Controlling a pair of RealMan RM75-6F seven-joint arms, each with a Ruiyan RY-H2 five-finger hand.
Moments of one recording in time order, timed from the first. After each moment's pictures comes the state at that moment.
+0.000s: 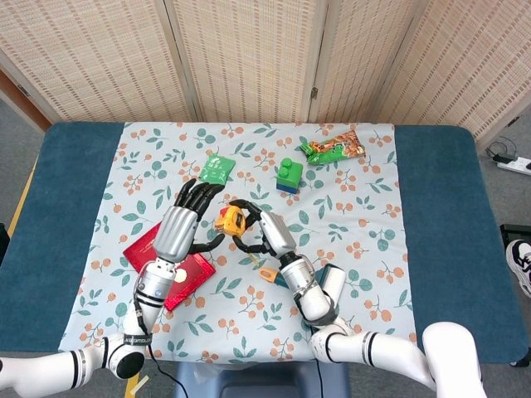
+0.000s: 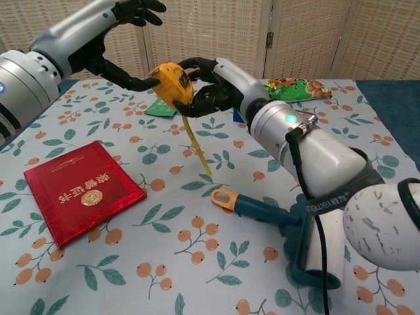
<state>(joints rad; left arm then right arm) -0.67 -1.64 -0.32 -1.56 1.36 1.26 0.17 0.83 -1.97 0.40 -1.23 -1.22 1.02 0.35</state>
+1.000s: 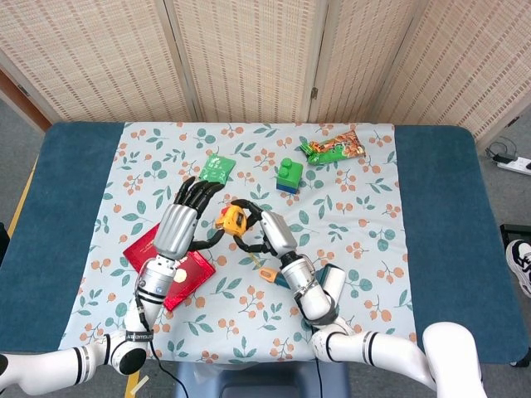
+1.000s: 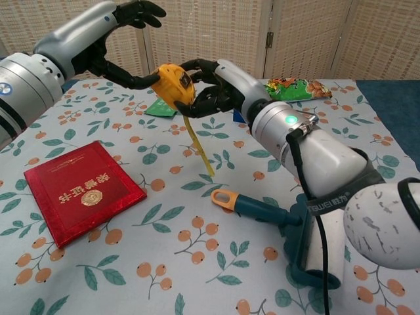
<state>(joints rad) -0.69 -1.65 -0.31 -1.52 1.35 1.27 0.15 0.83 -1.96 0.40 -1.23 -1.22 1.01 0.33</state>
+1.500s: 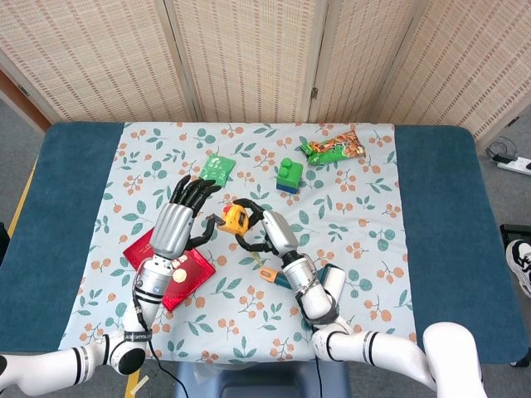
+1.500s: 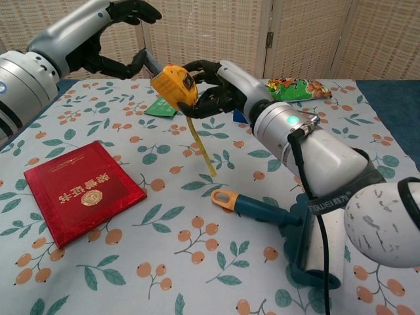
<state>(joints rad) -0.69 -1.65 -0.31 -1.51 1.35 1.29 0.15 0.83 -1.97 0.40 -1.22 -1.21 1.01 0.33</state>
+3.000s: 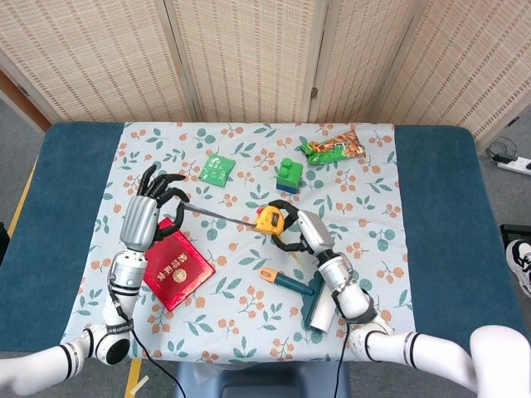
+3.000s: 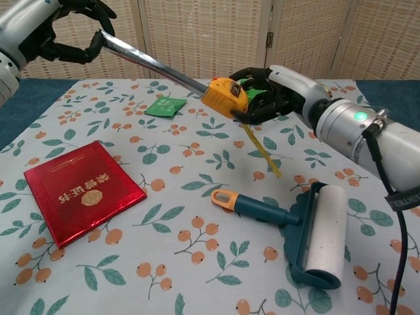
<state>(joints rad) -0.64 -1.63 -0.31 -1.32 1.41 1.39 -0.14 0.71 -1.72 0.32 -1.37 -1.19 0.97 0.29</state>
